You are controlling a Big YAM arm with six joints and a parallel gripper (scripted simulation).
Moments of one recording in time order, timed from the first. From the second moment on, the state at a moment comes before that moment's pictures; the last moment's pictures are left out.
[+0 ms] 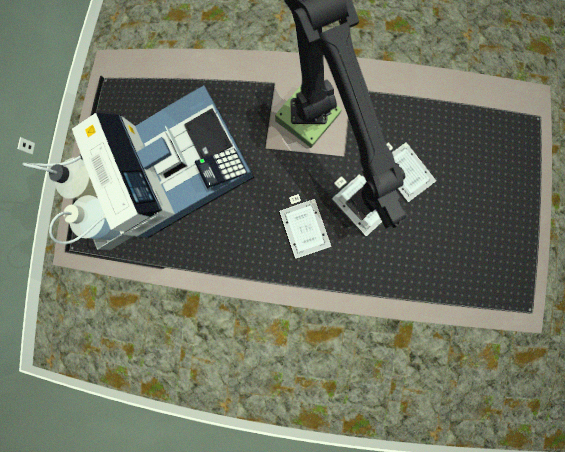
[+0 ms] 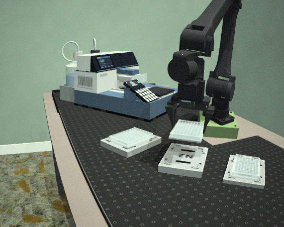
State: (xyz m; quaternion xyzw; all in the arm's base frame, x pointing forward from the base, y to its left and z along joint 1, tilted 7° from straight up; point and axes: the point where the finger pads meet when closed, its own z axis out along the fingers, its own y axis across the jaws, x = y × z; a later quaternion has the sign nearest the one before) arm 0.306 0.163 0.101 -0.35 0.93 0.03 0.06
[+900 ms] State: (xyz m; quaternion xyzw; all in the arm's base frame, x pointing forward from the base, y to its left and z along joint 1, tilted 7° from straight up) arm 0.306 0.143 0.117 -0.30 0.95 0.04 0.05
